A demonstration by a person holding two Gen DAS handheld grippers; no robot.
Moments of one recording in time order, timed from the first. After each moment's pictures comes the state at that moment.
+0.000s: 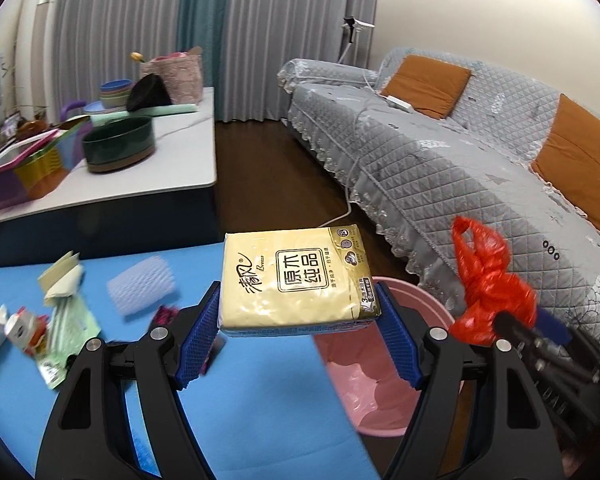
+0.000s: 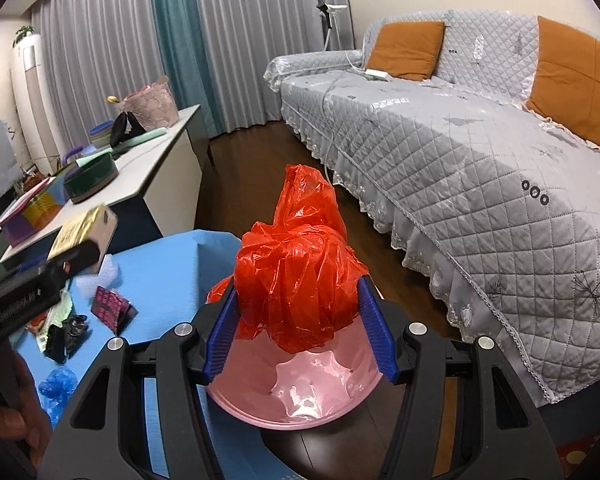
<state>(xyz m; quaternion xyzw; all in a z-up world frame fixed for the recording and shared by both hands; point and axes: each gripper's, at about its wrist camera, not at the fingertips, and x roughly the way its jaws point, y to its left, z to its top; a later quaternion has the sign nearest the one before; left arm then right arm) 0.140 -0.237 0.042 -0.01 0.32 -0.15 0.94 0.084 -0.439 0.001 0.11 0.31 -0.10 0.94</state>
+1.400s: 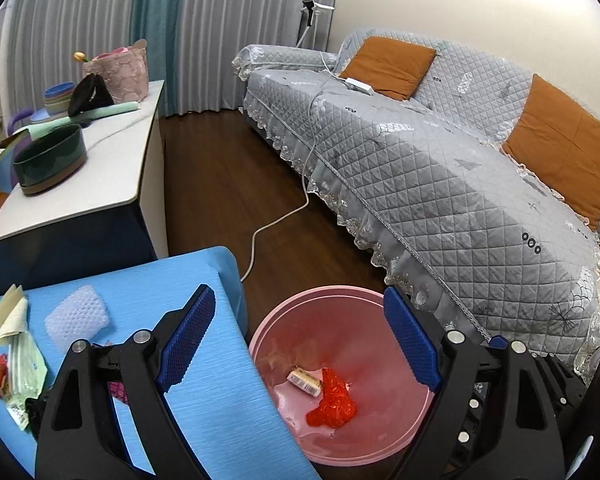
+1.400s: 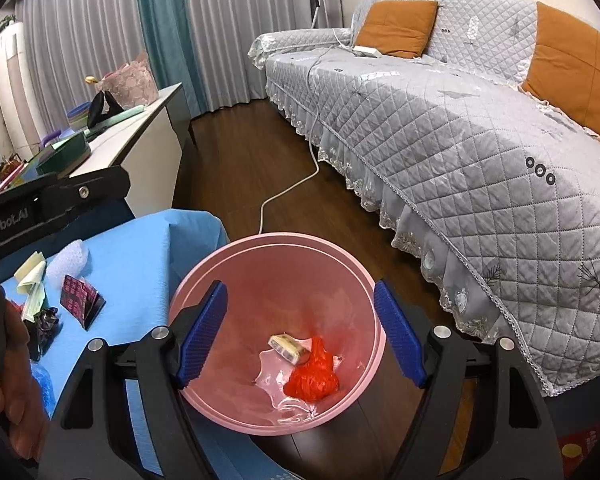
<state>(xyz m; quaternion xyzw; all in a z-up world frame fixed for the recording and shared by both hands) 0.173 -0.283 0.039 0.01 0.33 -0.22 0.92 0.105 -0.446 -0.025 0.11 0.35 -0.12 0.92</state>
